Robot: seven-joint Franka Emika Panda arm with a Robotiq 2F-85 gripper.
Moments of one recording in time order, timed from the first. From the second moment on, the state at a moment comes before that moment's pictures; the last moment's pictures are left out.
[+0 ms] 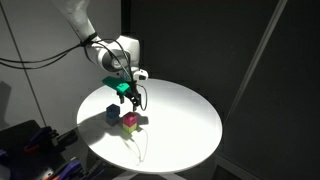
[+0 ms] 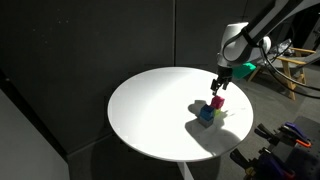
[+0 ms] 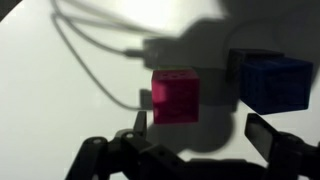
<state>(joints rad) -0.07 0.28 -0.03 -2.36 0.02 2.63 -0.12</state>
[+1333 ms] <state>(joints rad) -0.08 0.32 -0.06 -2.36 0.02 2.63 -0.10</state>
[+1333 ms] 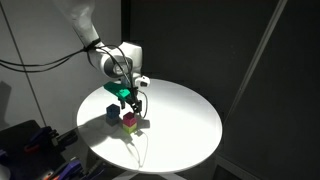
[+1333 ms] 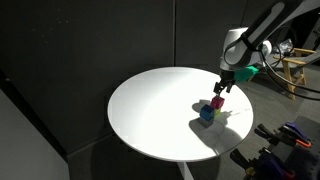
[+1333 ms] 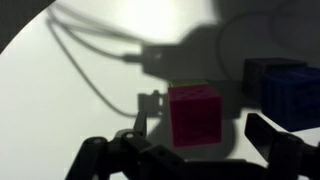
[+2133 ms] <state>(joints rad) -0.08 0.36 -0.06 -2.35 0.02 2.68 -0.10</state>
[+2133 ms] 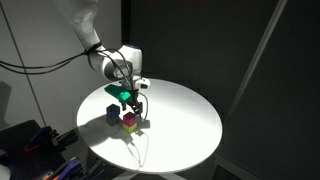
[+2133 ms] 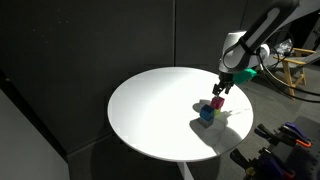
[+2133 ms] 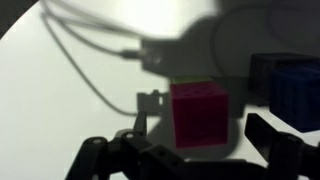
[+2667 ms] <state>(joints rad) -0.08 0.39 -0.05 -2.33 0.02 2.68 -0.10</state>
